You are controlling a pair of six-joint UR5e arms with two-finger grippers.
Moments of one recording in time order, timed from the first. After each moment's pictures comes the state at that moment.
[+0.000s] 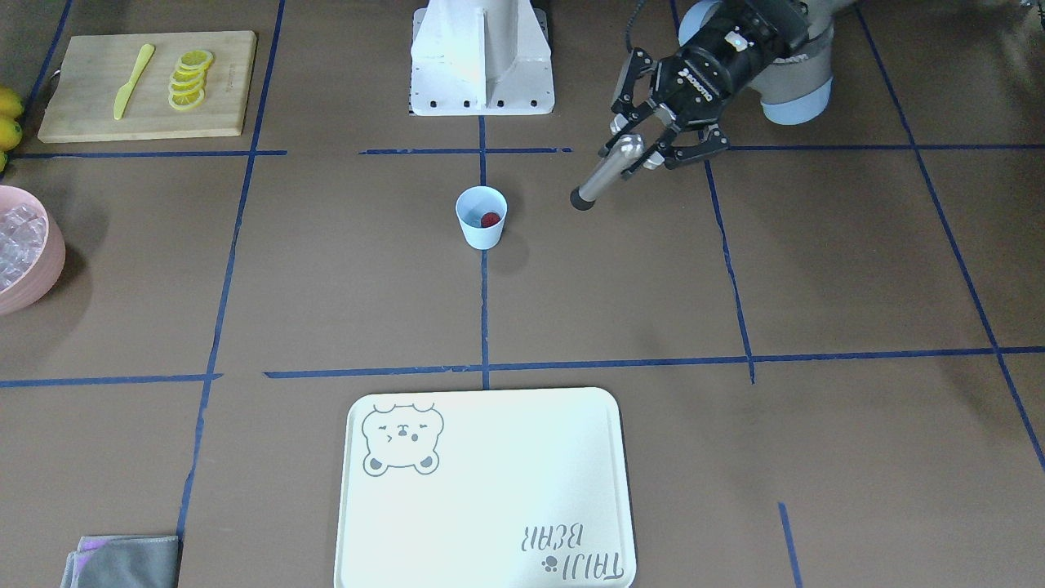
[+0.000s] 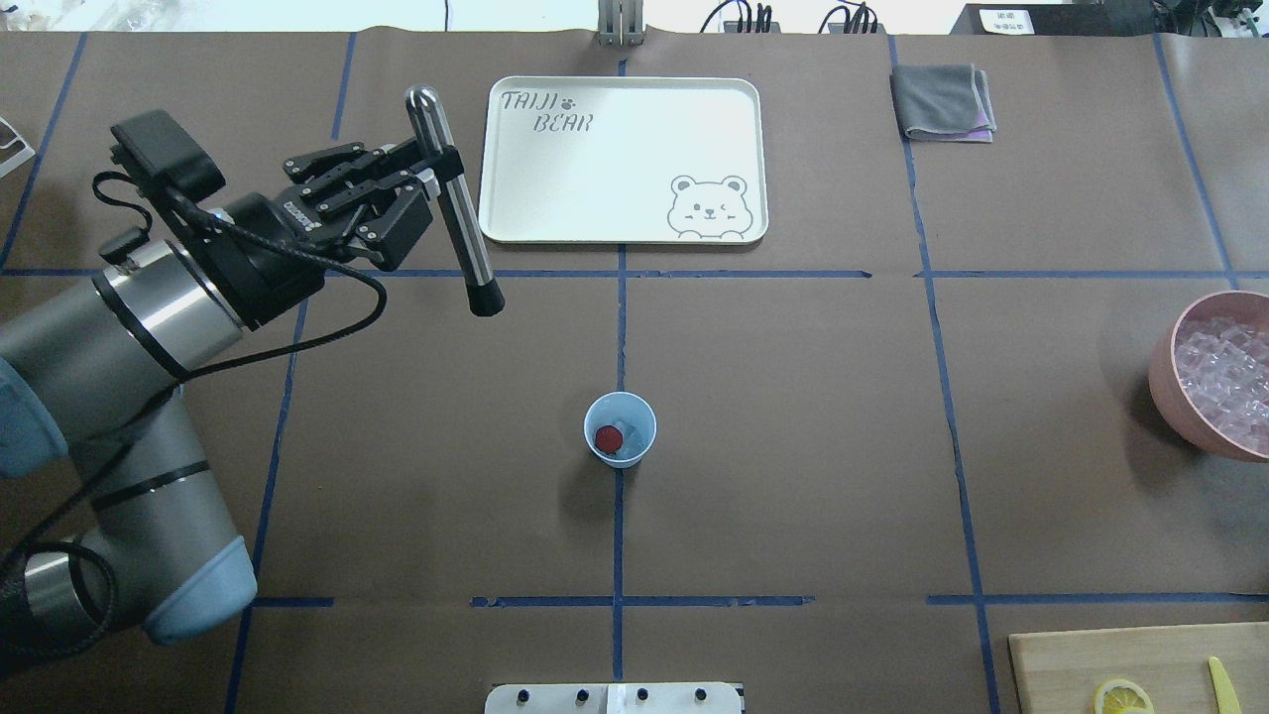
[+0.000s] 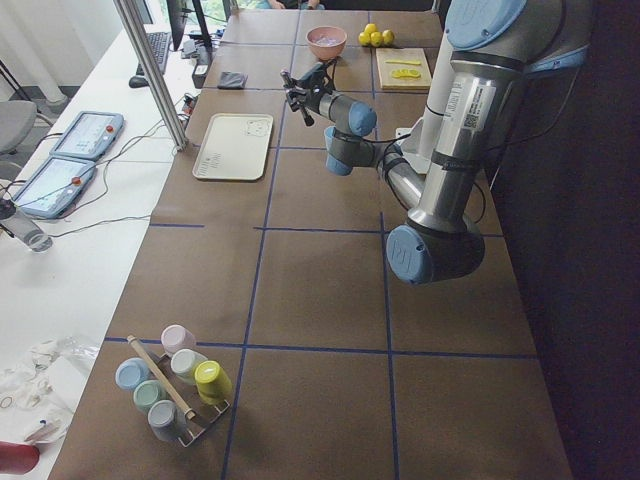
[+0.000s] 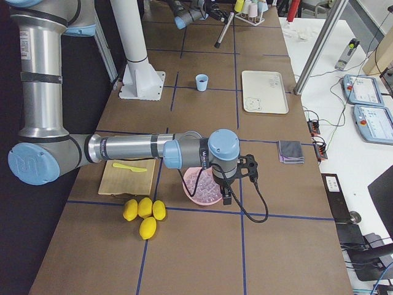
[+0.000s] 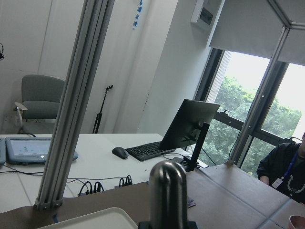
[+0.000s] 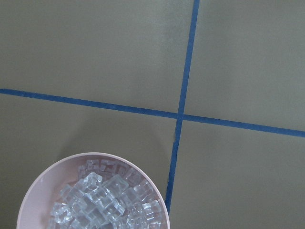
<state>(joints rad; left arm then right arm) -0.51 -1.90 -1.86 -3.01 -1.25 -0.68 1.61 -1.61 1.72 -1.55 2.39 -0.08</state>
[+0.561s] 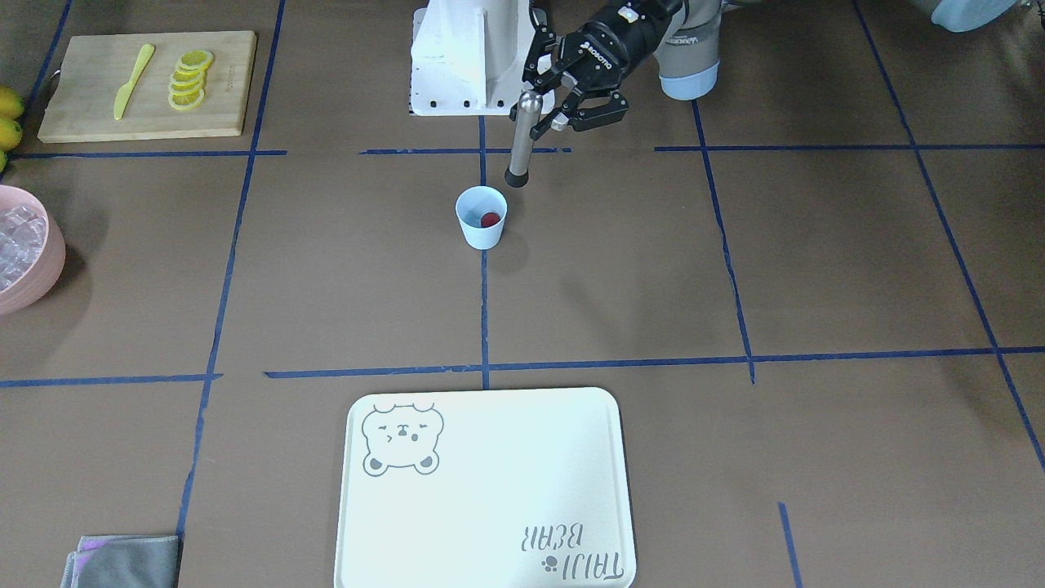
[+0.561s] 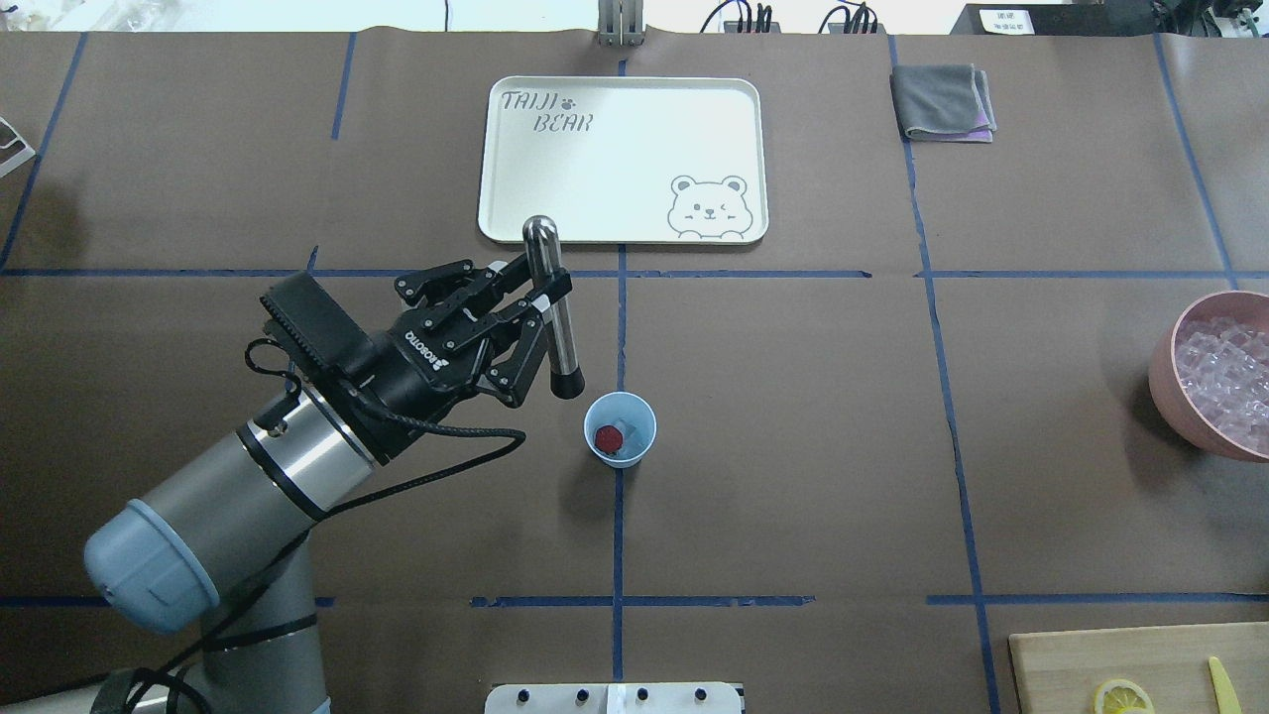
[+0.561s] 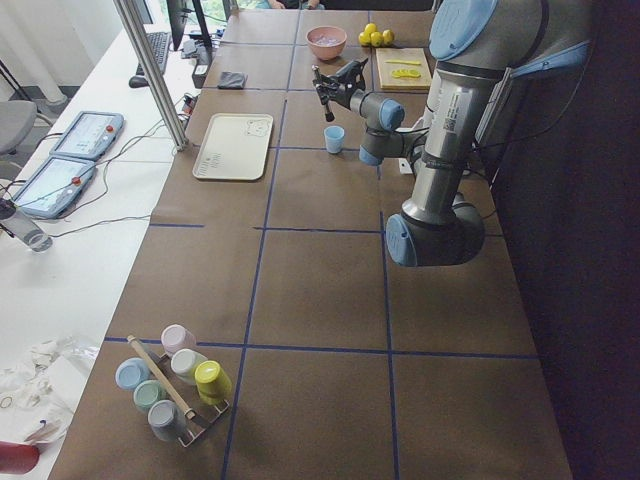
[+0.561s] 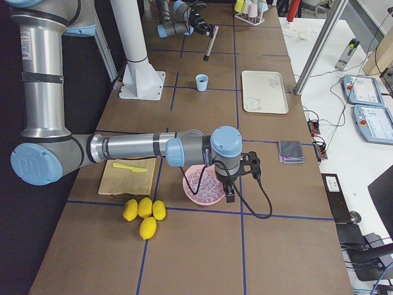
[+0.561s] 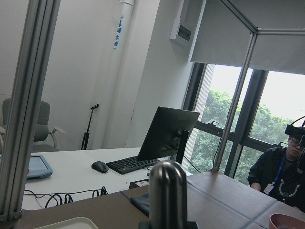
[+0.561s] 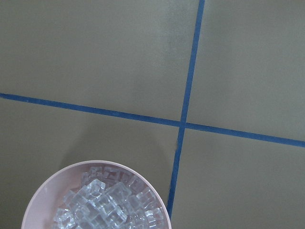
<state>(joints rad) -0.26 -1.98 -1.82 -3.03 -1.00 -0.44 1.61 -1.60 1.72 -1.55 2.39 -0.08</state>
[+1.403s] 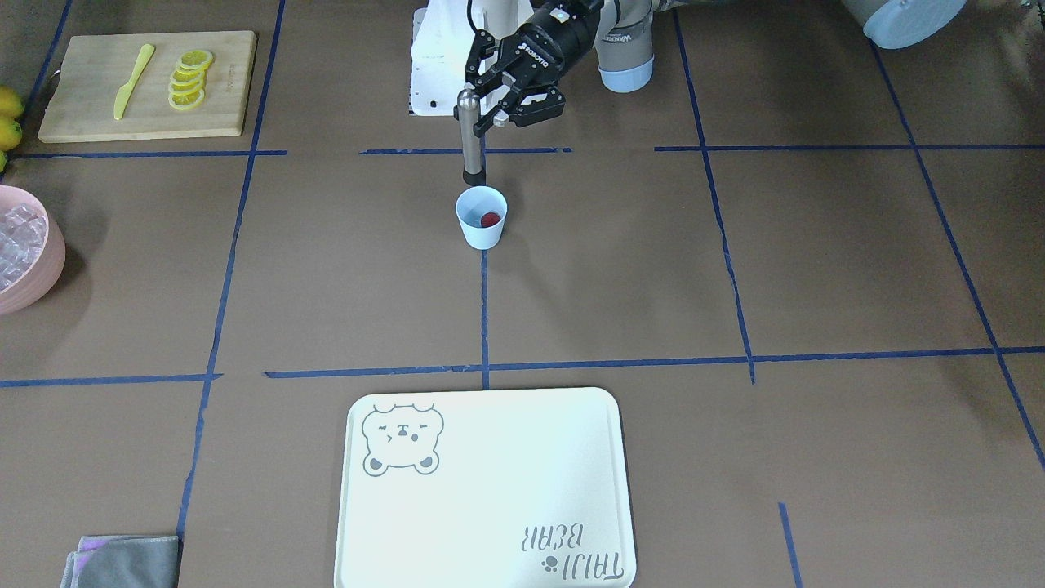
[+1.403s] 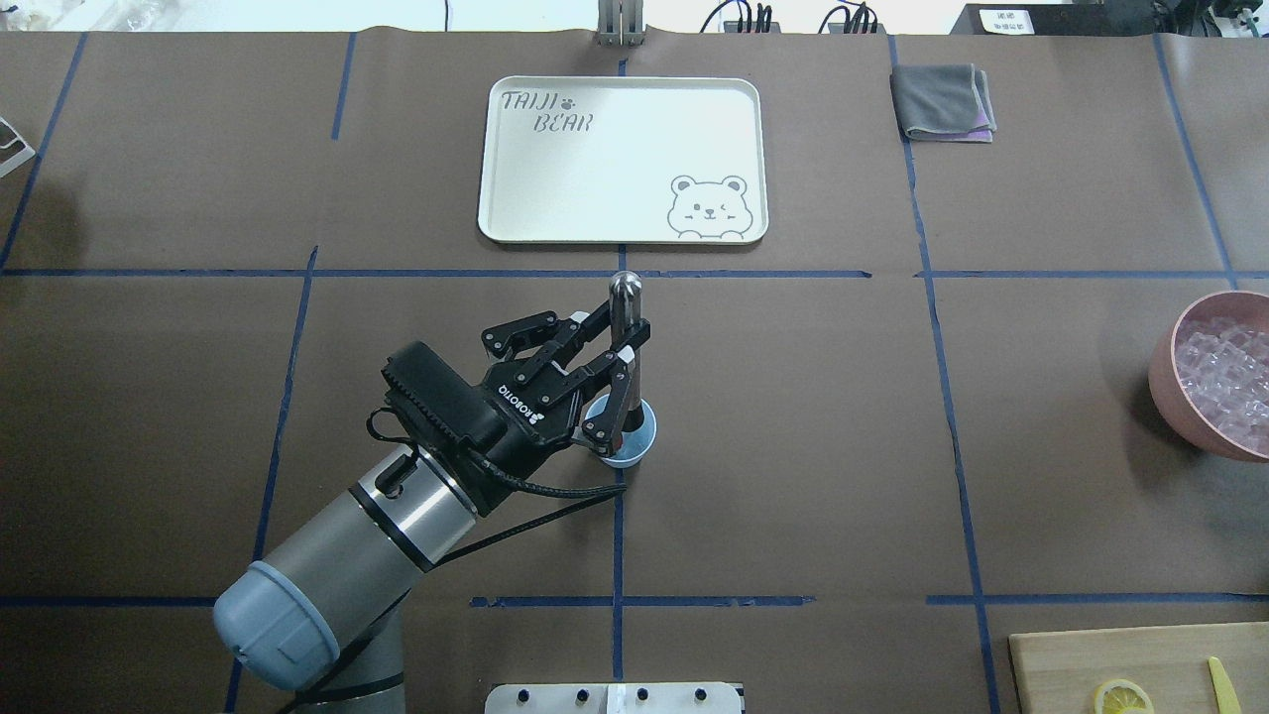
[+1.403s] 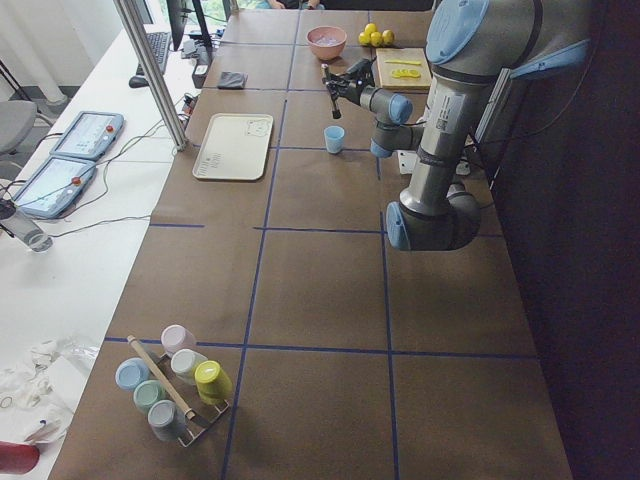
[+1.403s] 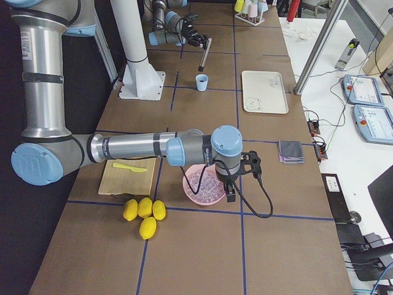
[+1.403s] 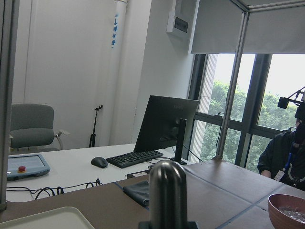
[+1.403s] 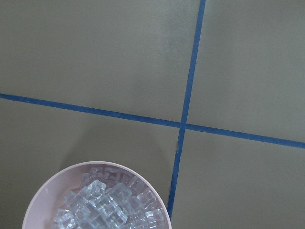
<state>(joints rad) -0.19 -2.09 -1.72 -3.04 -0.92 -0.38 1.61 -1.60 1.72 -1.55 2.39 -0.08</state>
